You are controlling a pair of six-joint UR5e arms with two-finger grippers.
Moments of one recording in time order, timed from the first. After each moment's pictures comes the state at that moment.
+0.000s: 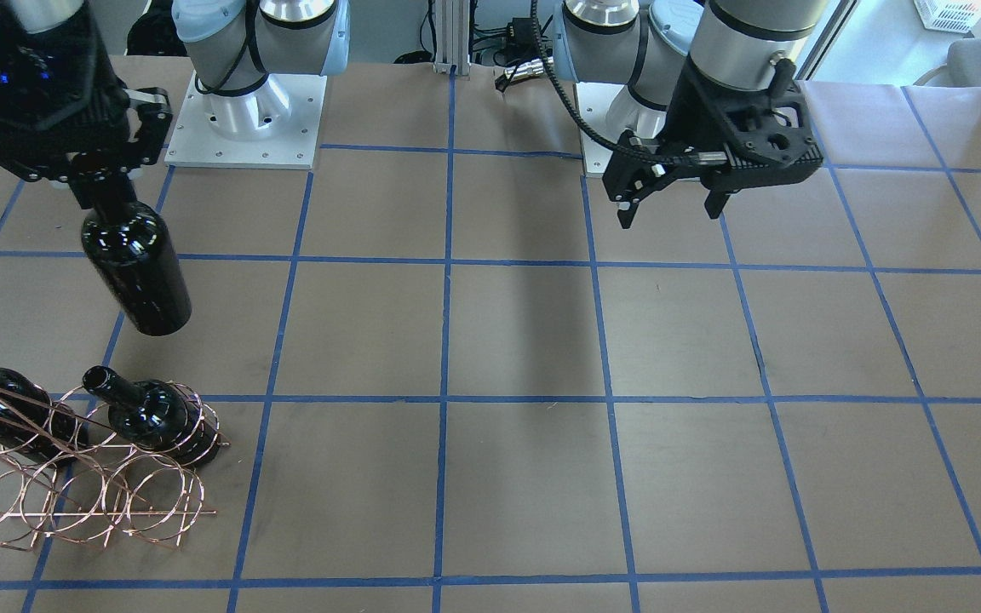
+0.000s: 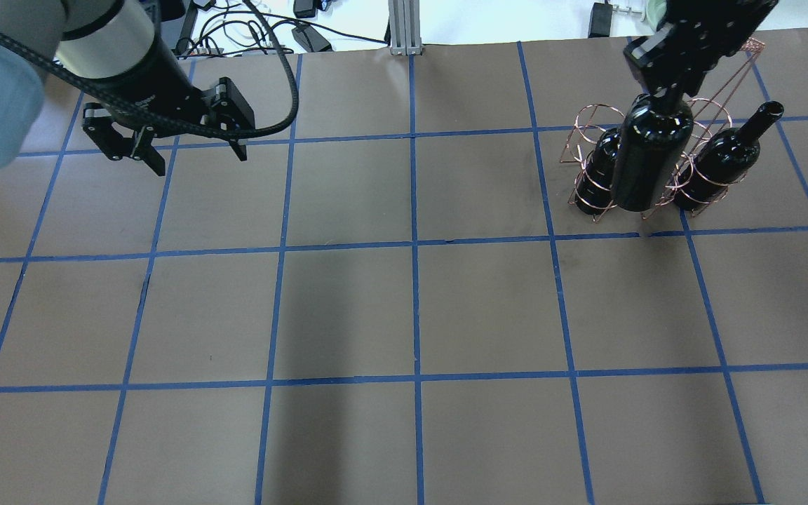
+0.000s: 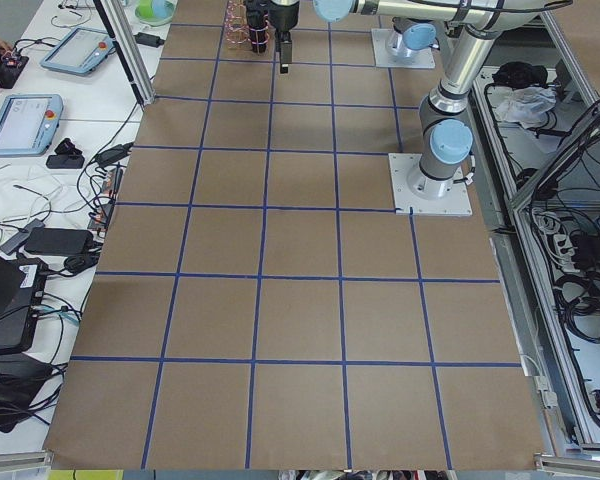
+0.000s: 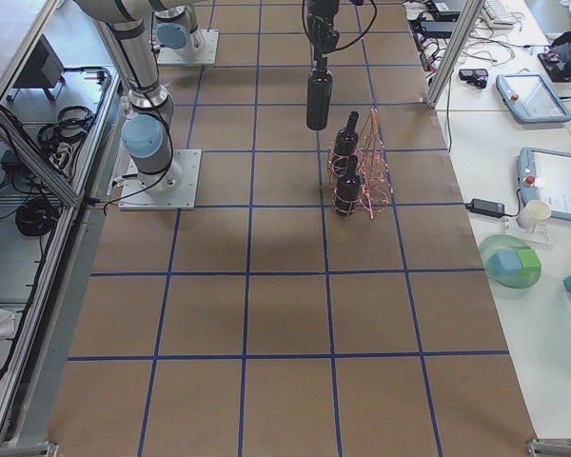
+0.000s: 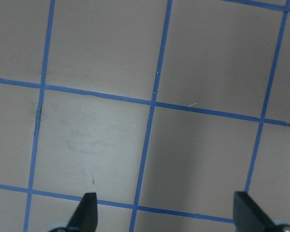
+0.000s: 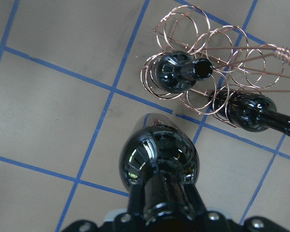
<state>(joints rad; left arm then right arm) -1.64 -1.56 -1.55 -1.54 1.58 -0.23 1.54 -1.52 1.32 -1.40 -1.74 -0.44</state>
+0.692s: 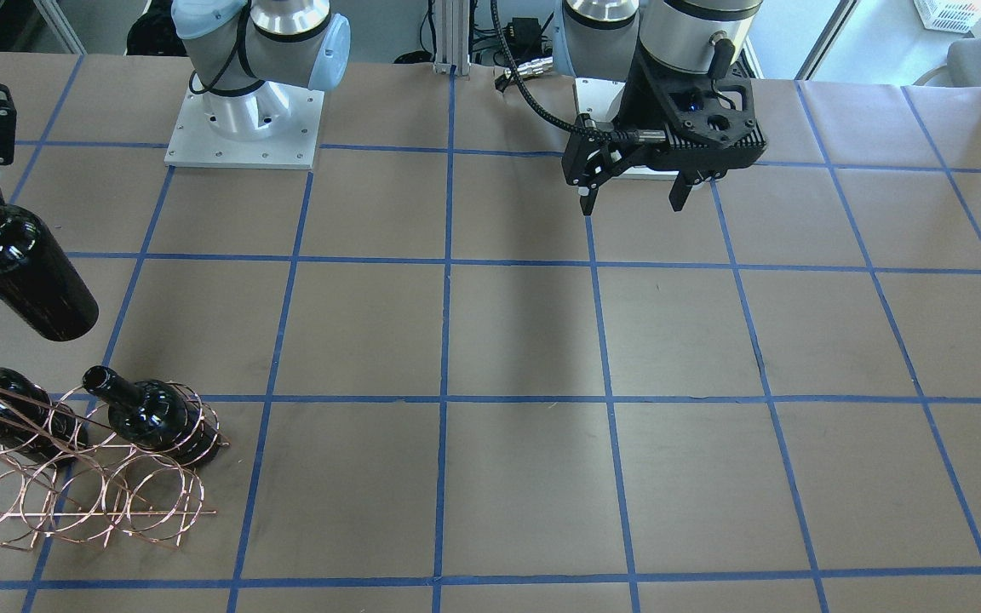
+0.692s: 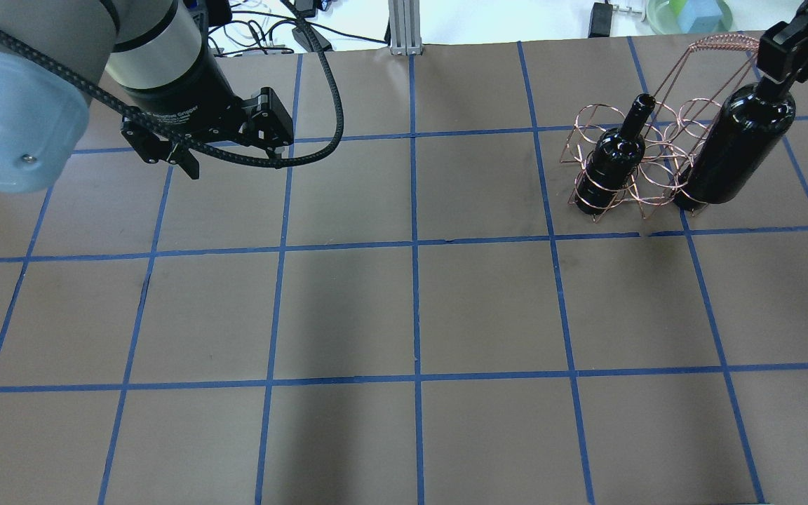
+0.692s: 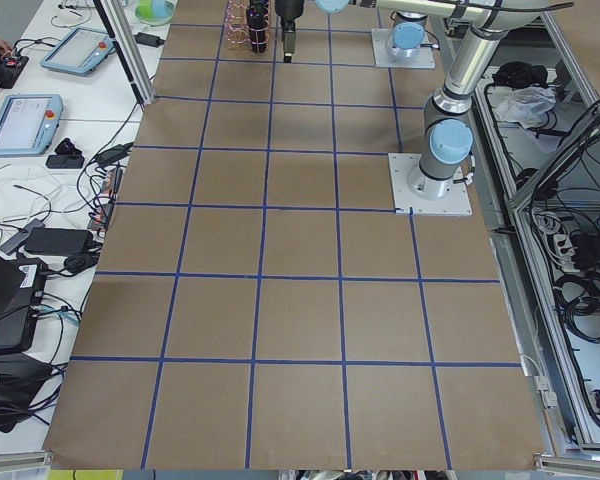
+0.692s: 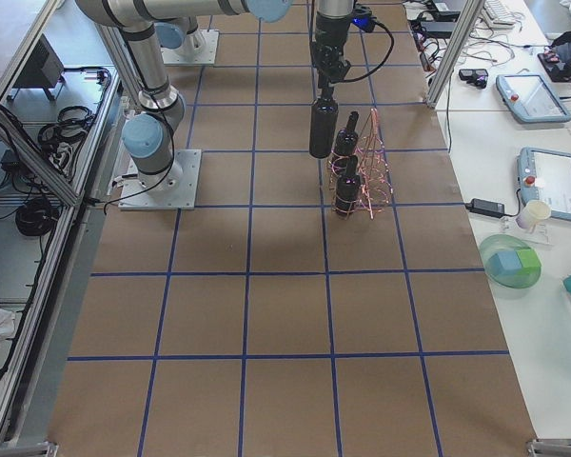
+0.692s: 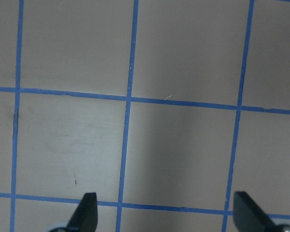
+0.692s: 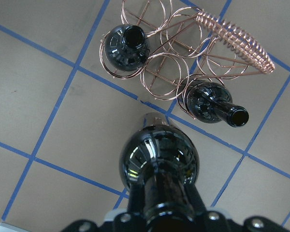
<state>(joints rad) -1.69 -1.55 -1.55 -1.53 1.59 -0.22 1.34 -1.50 1.32 -1.43 -1.69 -0.73</state>
